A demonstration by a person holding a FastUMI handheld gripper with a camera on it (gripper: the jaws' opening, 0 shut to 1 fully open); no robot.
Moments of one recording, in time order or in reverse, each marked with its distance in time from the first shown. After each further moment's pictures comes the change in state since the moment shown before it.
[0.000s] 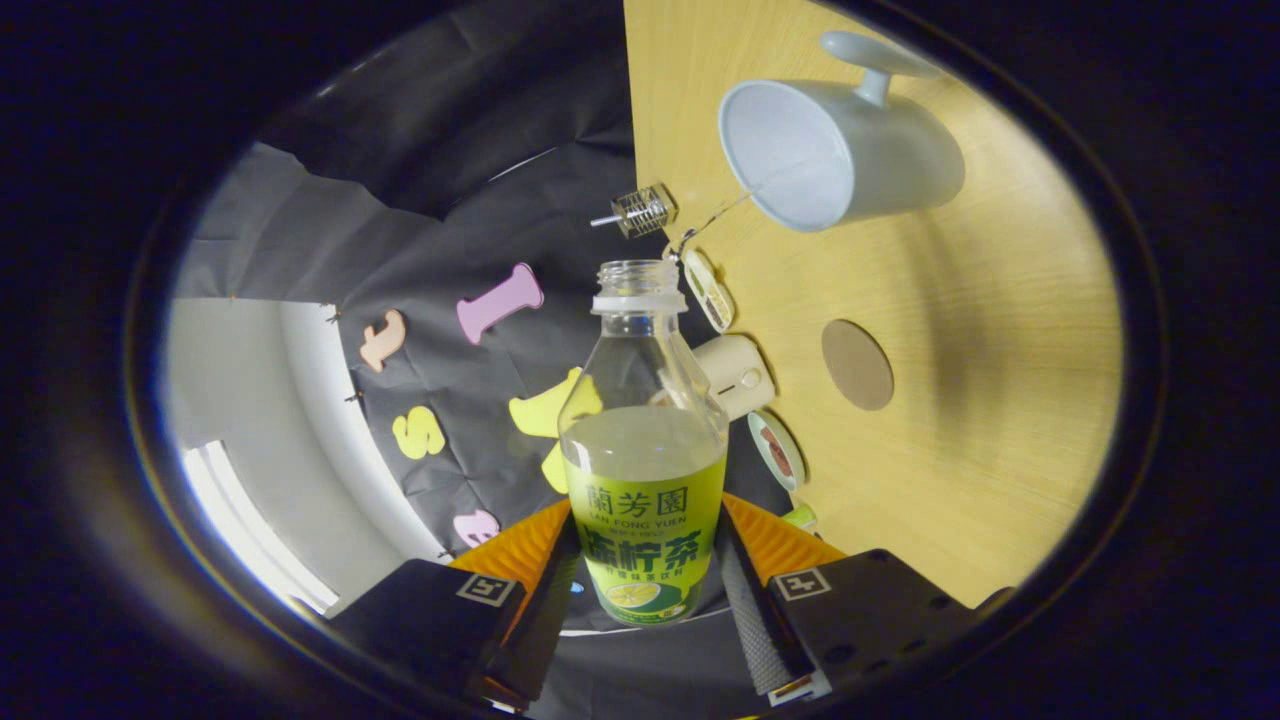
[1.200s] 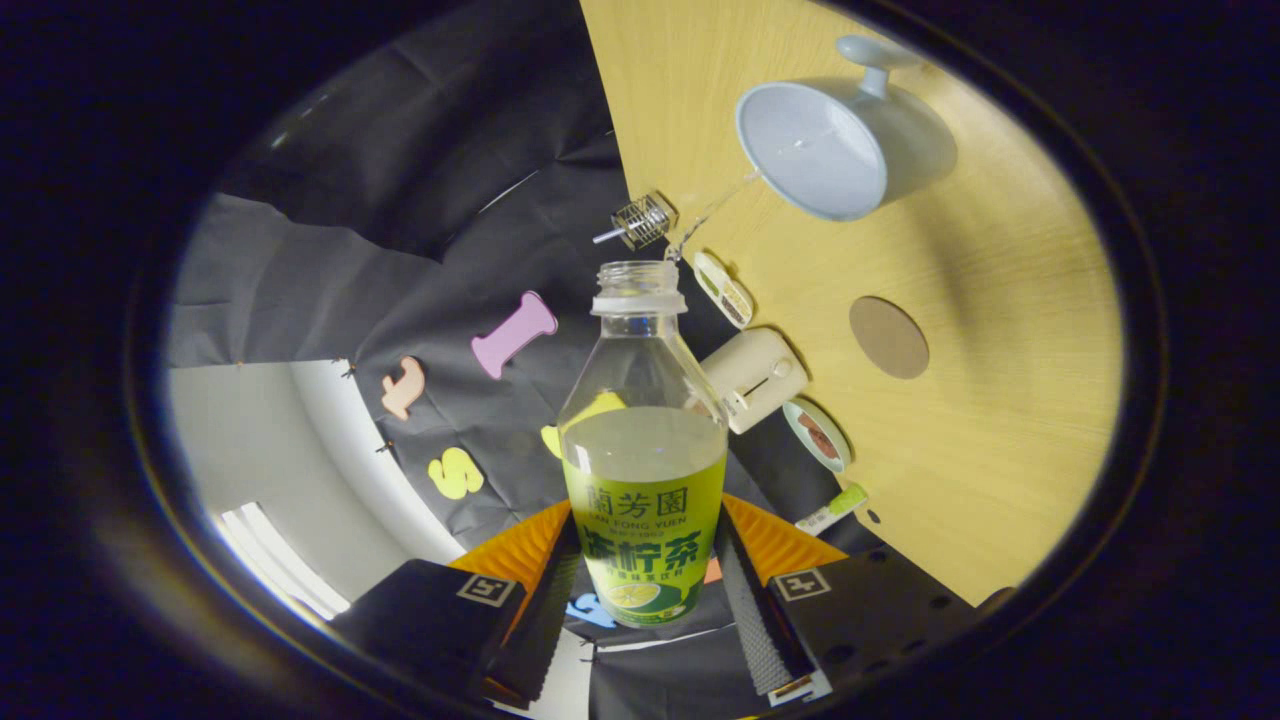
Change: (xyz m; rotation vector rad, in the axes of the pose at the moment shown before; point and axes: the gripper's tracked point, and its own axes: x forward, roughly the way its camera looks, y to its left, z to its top) arm 0.001 0.029 0.001 0.159 -0.032 0.084
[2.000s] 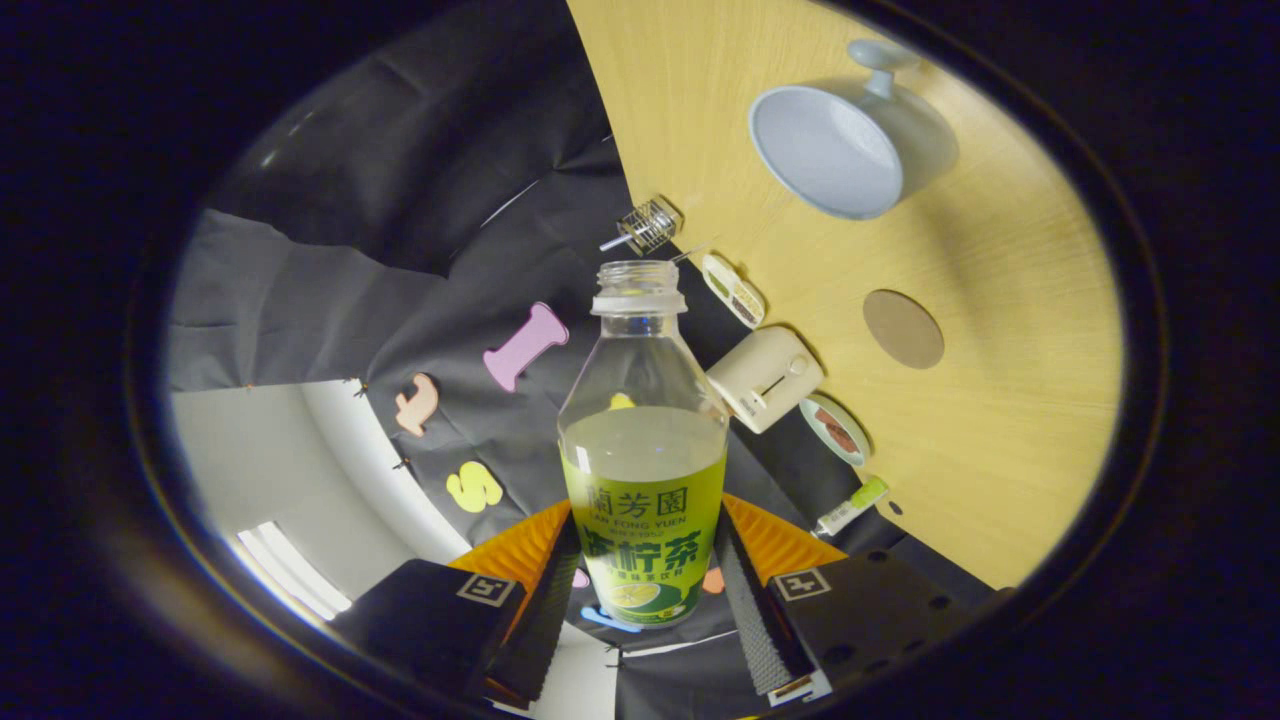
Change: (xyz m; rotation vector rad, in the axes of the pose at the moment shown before) arm 0.002 0.007 0.000 0.044 -0.017 0.054
